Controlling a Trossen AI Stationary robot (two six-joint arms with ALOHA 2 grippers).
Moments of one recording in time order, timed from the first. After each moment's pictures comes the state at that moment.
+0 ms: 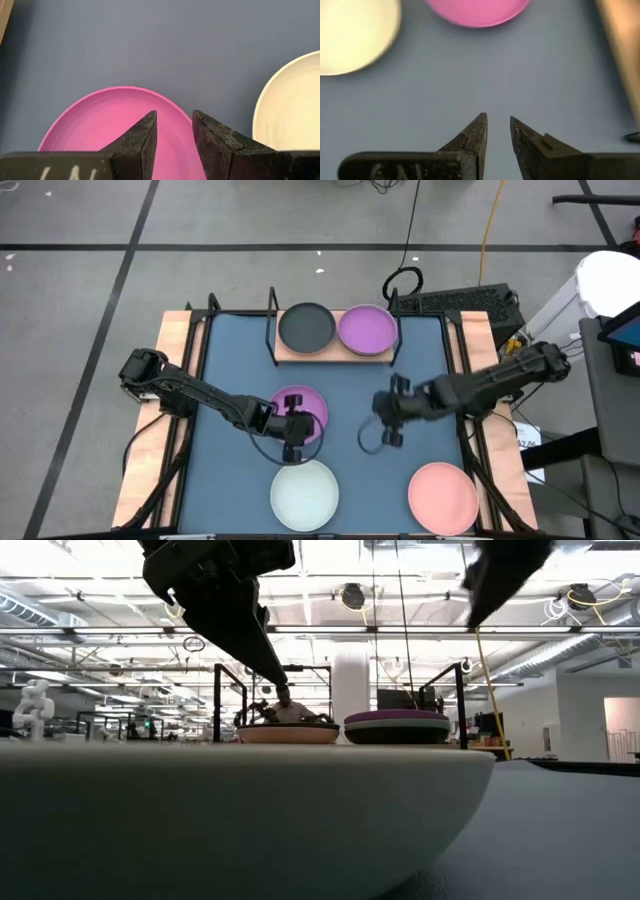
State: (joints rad) left arm -0.31 1.67 1.09 -0.35 -0.26 -0.17; right arm 0.32 1.33 1.11 -0.90 0.24 0.47
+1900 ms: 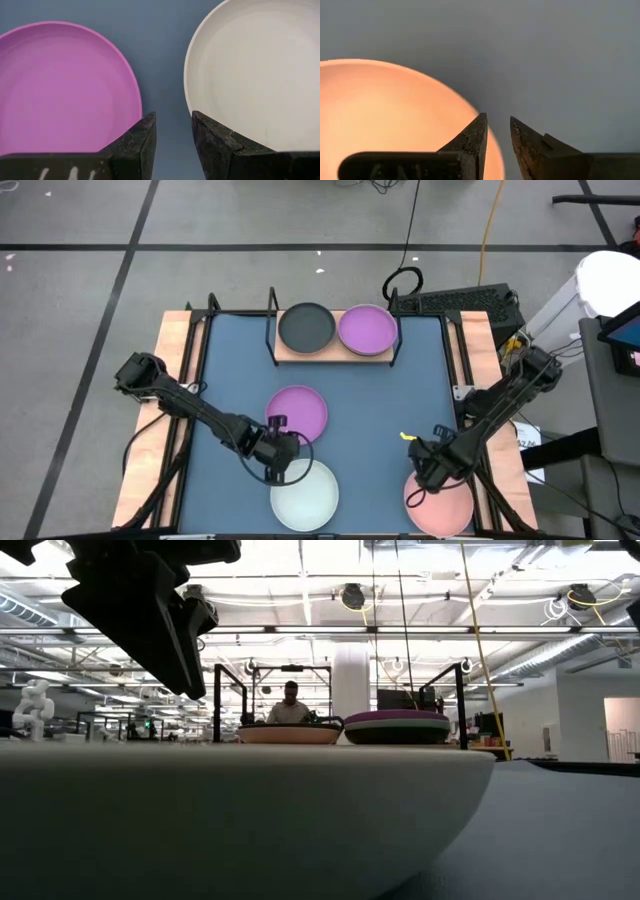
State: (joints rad) left arm -0.48 1.67 1.09 -0.52 -0.22 -0.40; right arm 0.82 1.44 0.82 -0.95 0.00 1.22
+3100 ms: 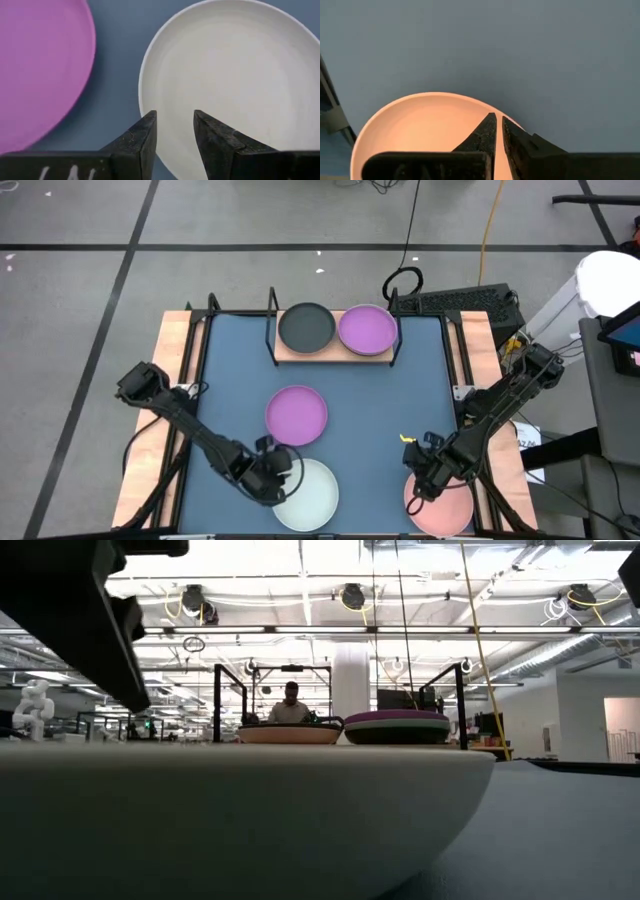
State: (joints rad) left arm -0.67 1.75 1.09 -0.45 -0.37 -0.88; right arm 0.82 1.40 0.82 -0.74 0.05 1.19
